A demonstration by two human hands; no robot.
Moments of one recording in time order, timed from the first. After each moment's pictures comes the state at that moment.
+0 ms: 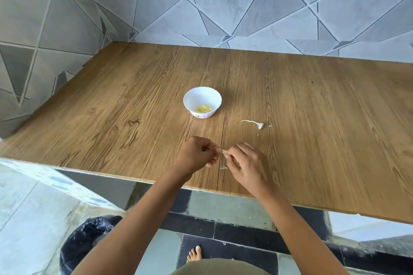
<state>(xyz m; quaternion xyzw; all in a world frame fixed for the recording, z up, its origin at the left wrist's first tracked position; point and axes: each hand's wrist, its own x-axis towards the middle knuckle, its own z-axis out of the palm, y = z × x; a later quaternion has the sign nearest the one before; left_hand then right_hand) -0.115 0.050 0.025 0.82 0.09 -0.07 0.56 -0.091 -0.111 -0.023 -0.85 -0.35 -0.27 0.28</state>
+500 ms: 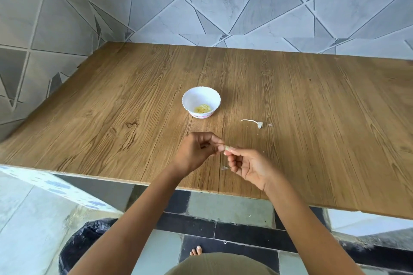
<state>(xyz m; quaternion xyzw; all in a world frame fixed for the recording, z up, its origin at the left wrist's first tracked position) -0.106 0.061 0.017 0.80 -0.05 -0.02 0.60 -0.089 -0.109 0.009 -0.53 0.07 0.36 0.76</state>
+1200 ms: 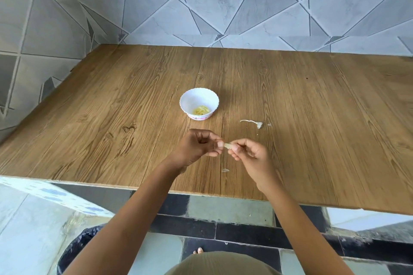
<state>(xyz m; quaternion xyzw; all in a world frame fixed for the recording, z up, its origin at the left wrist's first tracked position) -0.091 0.070 0.023 0.72 -0.02 -0.12 0.68 -0.093 -0.105 -0.001 -0.75 -0.09 0.05 0.66</state>
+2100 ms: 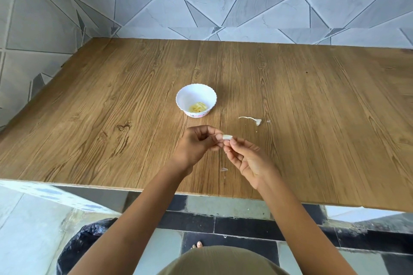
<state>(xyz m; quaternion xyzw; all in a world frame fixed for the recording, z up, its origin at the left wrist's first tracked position) -0.089 0.056 0.019 0.70 0.03 -0.06 0.71 -0.087 -0.095 0.011 -0.44 0.14 0.22 0.86</state>
